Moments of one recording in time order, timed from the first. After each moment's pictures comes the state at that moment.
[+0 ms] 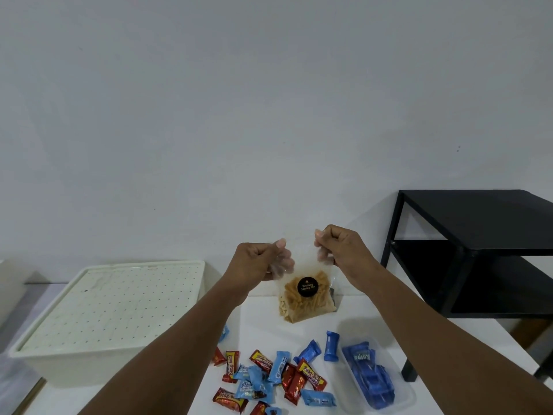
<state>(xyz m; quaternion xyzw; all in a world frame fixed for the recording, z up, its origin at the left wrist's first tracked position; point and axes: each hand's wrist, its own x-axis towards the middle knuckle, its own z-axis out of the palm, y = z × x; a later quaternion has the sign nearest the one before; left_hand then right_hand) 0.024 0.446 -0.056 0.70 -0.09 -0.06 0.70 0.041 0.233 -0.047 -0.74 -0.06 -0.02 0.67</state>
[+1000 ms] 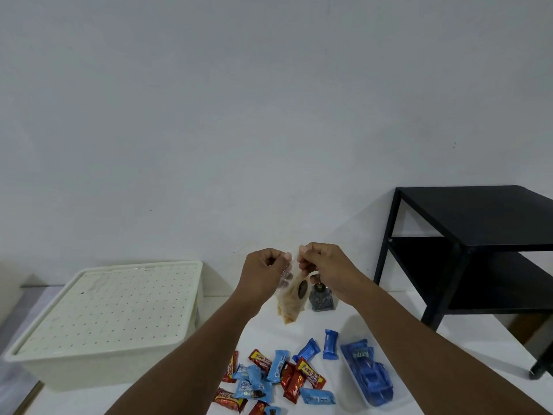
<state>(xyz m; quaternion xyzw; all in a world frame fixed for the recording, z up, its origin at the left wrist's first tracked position) 0.027 0.418 -0.082 0.74 -0.03 0.01 0.67 0.032 0.253 -0.068 -0.74 -0.04 0.05 0.66</state>
